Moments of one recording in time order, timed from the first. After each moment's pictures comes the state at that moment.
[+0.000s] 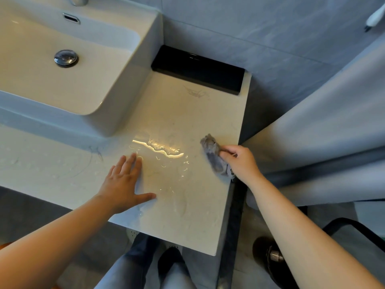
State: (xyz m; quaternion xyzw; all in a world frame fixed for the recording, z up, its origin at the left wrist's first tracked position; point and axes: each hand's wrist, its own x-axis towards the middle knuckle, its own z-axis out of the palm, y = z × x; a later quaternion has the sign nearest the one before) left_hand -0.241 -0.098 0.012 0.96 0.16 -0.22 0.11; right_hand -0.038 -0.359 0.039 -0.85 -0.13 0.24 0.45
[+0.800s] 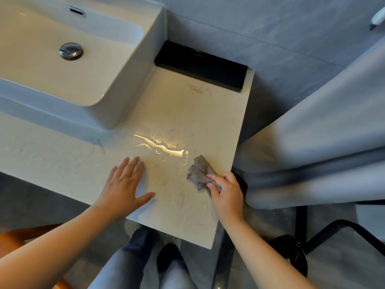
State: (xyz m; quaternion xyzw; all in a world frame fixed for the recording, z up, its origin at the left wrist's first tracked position) left_hand -0.265 -0.122 0.013 0.97 0.16 -0.17 0.11; right_hand -0.137 -0.377 -0.001 -0.92 -0.17 0.10 0.35
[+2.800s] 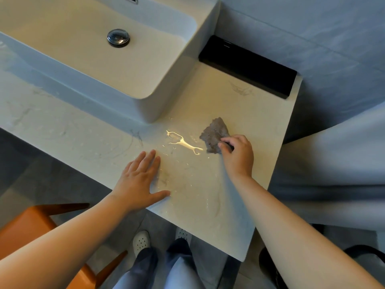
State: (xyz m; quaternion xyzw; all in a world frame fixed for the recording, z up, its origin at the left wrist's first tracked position) left_hand -0.293 -0.068 -0.002 0.96 0.18 -0.17 0.14; right_hand -0.071 -0.249 -0.010 -0.91 -0.18 0.07 0.37
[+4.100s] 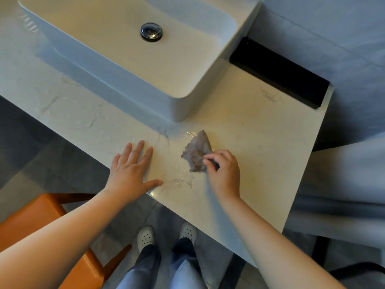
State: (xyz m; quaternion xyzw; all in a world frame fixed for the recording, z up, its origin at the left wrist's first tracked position) left_hand -0.330 -0.010 0.000 0.93 0.30 -0.16 0.13; right_hand -0.159 -0.189 -0.012 -0.88 -0.28 0.09 0.37
